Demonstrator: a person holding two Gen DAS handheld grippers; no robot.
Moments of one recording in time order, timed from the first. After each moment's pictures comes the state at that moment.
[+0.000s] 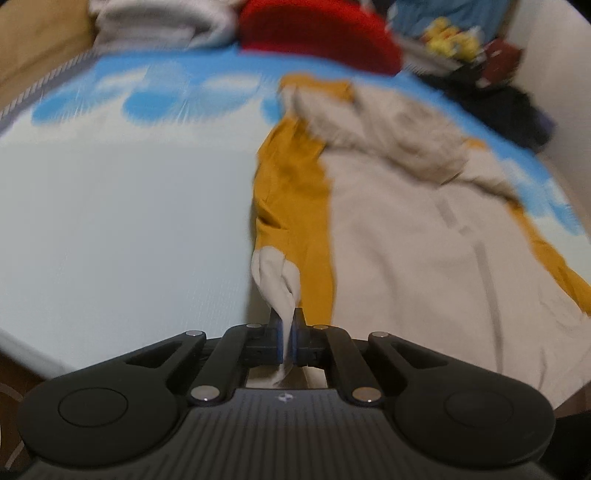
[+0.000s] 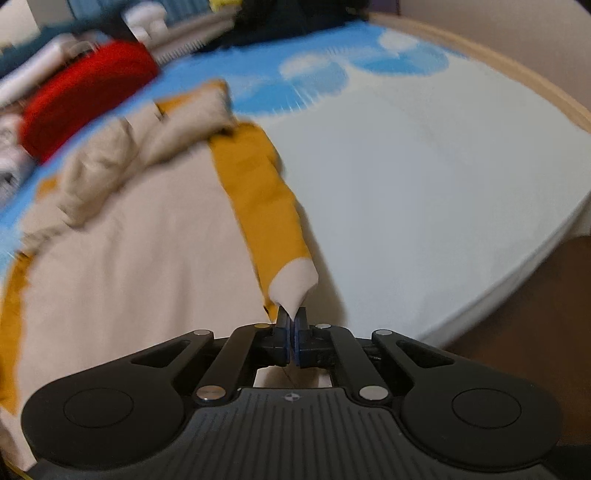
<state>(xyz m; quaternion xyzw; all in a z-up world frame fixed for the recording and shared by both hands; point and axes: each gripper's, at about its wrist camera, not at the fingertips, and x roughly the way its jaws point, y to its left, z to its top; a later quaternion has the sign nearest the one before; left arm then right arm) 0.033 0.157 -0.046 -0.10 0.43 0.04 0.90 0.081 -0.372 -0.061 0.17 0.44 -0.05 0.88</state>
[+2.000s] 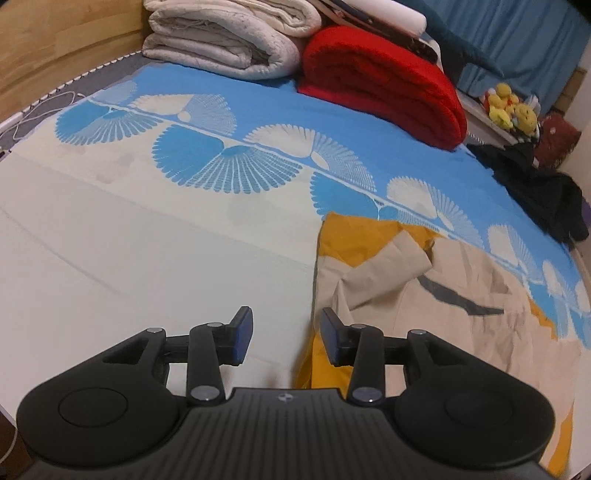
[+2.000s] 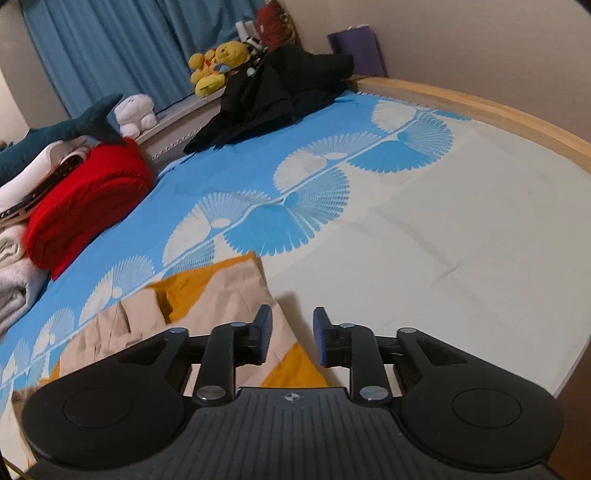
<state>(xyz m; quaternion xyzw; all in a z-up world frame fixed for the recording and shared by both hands) 0.158 0.214 -0.002 -0.17 0.42 0.13 0.88 0.199 -0.443 -0.033 0.21 0.37 -0.08 0.90</state>
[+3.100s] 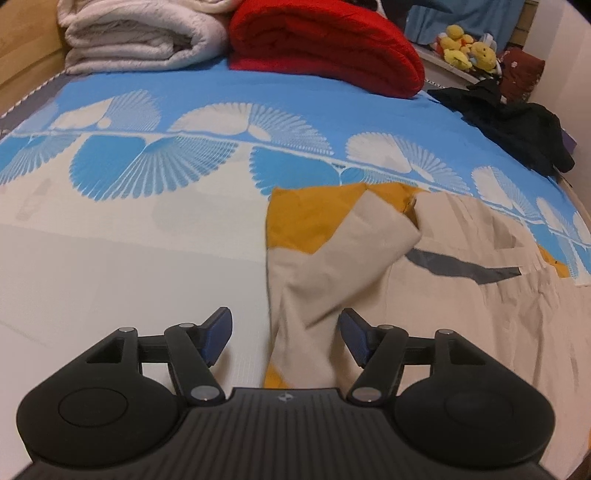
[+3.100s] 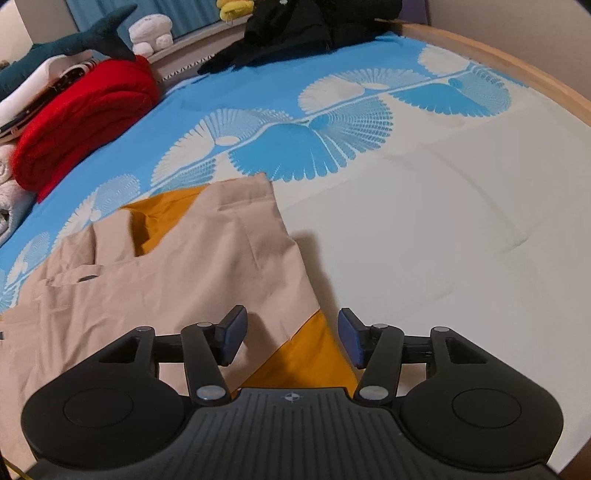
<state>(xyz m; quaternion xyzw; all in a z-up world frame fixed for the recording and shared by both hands) 0.234 0.181 -0.060 -0.09 0.44 0.05 0.89 0.274 -0.412 -0.118 0.16 0.45 -0.03 0.88</state>
